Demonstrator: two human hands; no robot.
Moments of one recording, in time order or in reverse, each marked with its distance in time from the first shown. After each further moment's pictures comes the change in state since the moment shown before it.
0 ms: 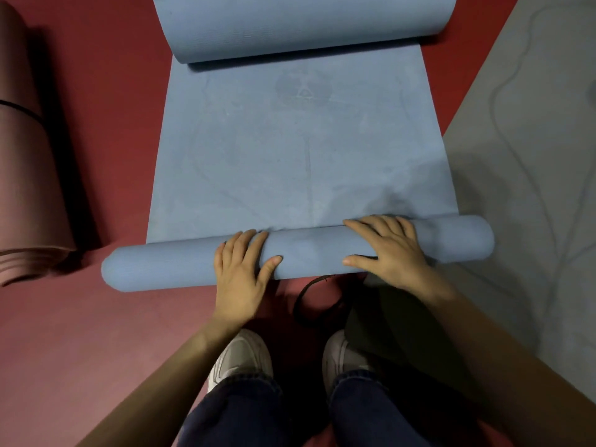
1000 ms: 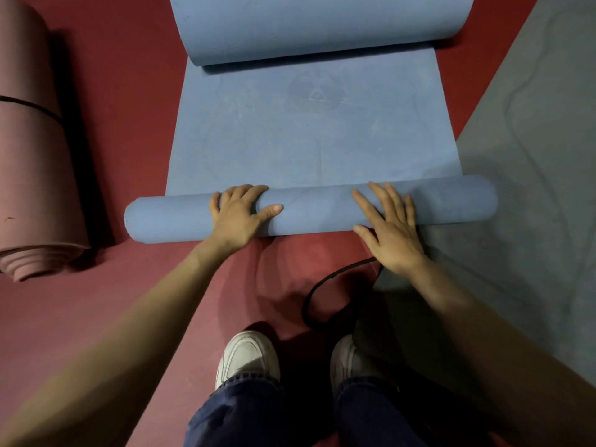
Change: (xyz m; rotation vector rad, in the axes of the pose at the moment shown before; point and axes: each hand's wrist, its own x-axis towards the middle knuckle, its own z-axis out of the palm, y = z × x) left_hand 0.102 -0.020 -0.026 -0.019 -0.205 -0.125; right_hand 0.037 0.000 0.011 0.037 0.164 0.004
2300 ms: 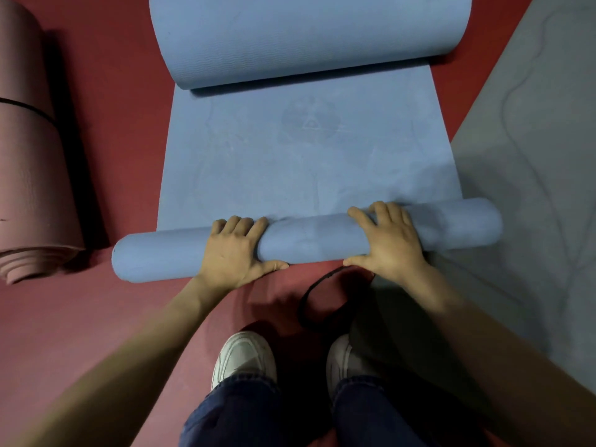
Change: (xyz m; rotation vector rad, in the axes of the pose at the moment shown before) left_hand -0.049 -0.012 0.015 0.374 0.144 0.437; right_hand -0.009 -0.011 -0.011 -0.201 0.069 -0.080
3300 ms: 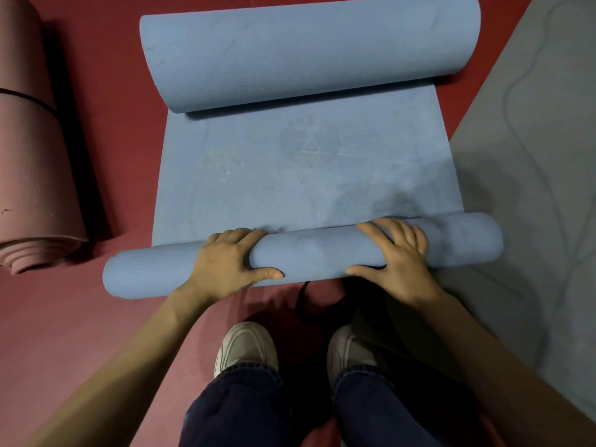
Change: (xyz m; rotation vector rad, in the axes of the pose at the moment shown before) left_hand -0.030 0.001 -0.021 -0.179 -0.193 -0.131; right_hand -0.048 -0.002 0.008 0.268 0.016 0.121
